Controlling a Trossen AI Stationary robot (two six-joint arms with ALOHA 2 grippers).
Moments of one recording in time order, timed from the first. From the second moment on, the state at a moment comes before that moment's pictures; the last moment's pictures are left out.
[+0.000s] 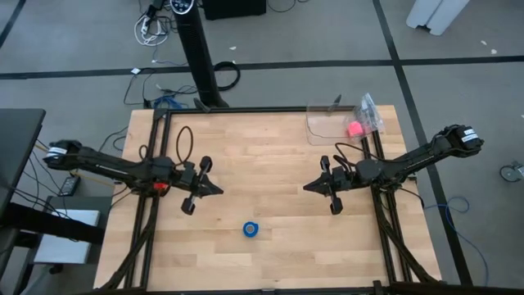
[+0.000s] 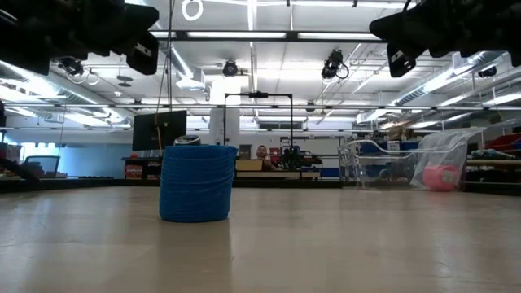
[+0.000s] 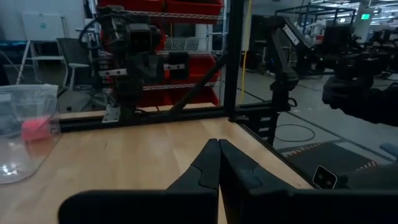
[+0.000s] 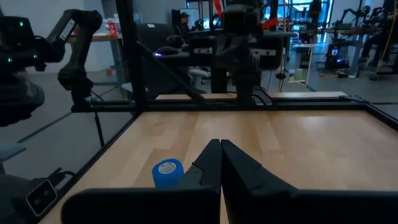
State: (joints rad) left arm -0.10 0.83 0.20 0.69 0.19 -0.03; right arm 0.26 0.95 0.27 0.67 0.14 0.06
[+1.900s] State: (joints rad) left arm -0.32 1.37 0.70 -0.05 -0.02 -0.25; right arm 0.35 1.31 0.64 0.22 0.17 0.17
